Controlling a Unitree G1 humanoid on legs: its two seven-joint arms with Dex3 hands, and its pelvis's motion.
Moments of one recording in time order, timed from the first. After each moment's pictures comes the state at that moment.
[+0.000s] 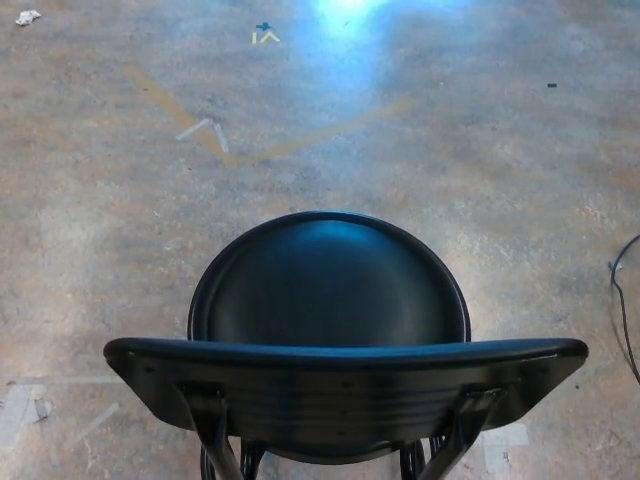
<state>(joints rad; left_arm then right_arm) -0.06 0.23 0.36 1.35 -0.02 -0.07 -0.05 -0.02 -0.34 -0.10 1.29 -0.19 -0.32 -0.10</state>
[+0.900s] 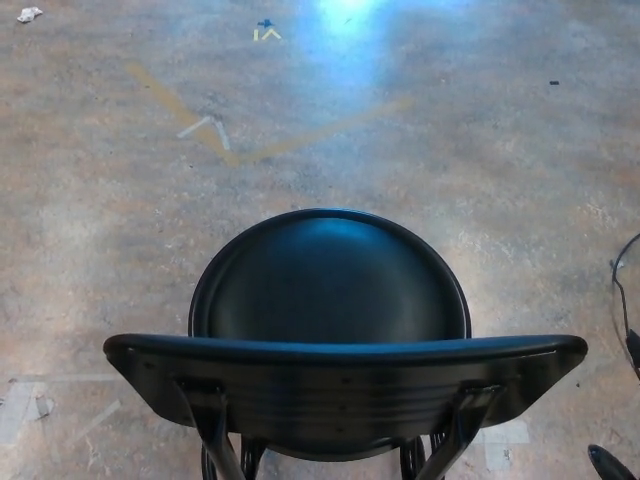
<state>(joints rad) -0.08 0.23 0.40 1.36 -0.02 -0.08 -0.04 0.08 -0.48 0.02 0.58 -0.30 -0.64 -0.19</state>
